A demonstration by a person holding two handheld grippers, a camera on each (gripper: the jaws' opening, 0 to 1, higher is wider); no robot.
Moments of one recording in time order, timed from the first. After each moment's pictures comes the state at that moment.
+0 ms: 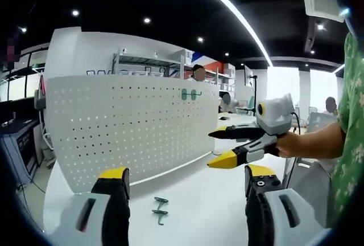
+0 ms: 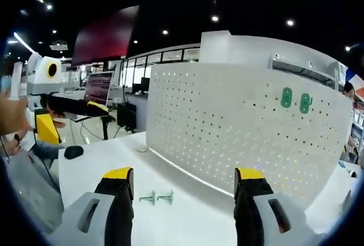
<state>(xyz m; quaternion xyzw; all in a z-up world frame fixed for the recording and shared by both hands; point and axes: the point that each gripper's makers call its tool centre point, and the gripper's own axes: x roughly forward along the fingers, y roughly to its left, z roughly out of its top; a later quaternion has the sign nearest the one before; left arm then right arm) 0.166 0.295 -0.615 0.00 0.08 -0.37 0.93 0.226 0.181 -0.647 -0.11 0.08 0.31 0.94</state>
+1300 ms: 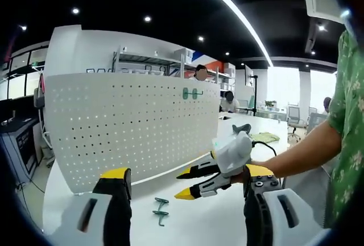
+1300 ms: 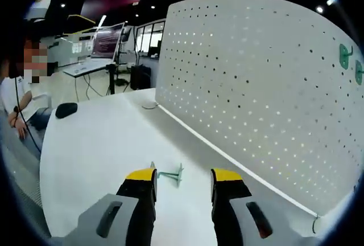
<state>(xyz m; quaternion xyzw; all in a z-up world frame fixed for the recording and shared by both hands) 0.174 0.295 -0.615 0.00 0.08 -0.37 0.93 0.280 0.229 -0.773 -0.18 0.19 0.35 0.90</state>
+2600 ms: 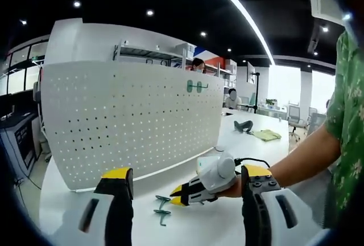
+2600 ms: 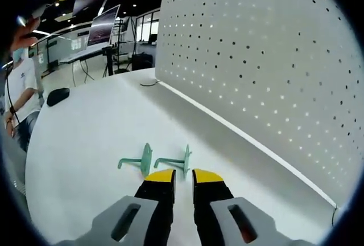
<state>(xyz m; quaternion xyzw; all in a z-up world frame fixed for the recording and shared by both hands) 0.196 0.292 -0.631 -0.01 0.10 -0.37 0.92 0.296 0.243 -0.835 -0.17 0.24 0.36 0.88</state>
